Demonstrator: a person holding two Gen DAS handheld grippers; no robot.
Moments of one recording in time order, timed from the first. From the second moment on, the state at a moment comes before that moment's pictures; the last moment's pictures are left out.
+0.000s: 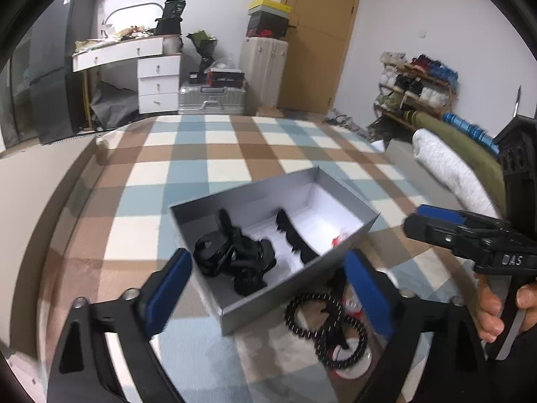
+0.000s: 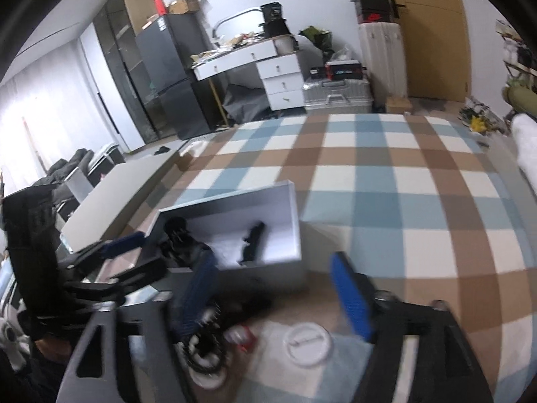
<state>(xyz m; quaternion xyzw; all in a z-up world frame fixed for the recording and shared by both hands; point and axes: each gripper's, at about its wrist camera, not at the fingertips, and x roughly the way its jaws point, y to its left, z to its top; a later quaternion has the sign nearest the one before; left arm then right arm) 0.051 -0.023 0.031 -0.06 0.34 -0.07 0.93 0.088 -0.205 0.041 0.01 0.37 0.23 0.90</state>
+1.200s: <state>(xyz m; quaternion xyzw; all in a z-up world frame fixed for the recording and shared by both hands) 0.037 -0.034 0.000 -0.05 0.42 -0.13 0.90 0.085 -0.202 -0.012 -0.13 0.45 0.20 0.86</state>
